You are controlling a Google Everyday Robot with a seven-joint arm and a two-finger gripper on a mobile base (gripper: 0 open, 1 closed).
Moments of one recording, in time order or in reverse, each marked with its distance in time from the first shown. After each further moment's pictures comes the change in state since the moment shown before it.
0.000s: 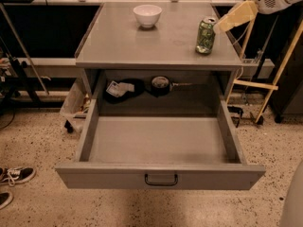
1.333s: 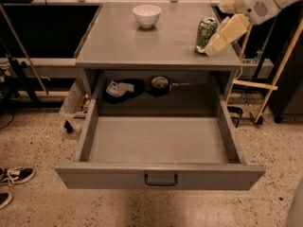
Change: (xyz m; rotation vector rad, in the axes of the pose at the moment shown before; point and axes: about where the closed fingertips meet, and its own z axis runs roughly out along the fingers) arm -0.004 0.102 -0.004 -0.326 0.063 -0.141
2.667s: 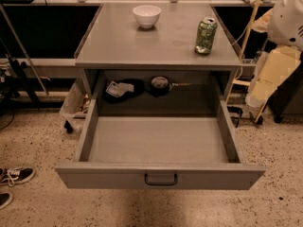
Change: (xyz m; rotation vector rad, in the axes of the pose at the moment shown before) arm 0.041 0.138 -0.086 0.051 0.467 -0.094
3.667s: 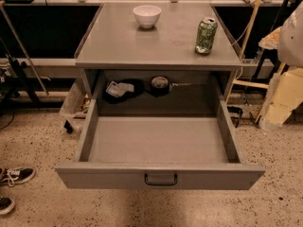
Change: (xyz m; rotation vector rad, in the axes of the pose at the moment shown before) arm 0.024 0.040 -0.003 -0.039 0.077 -0.009
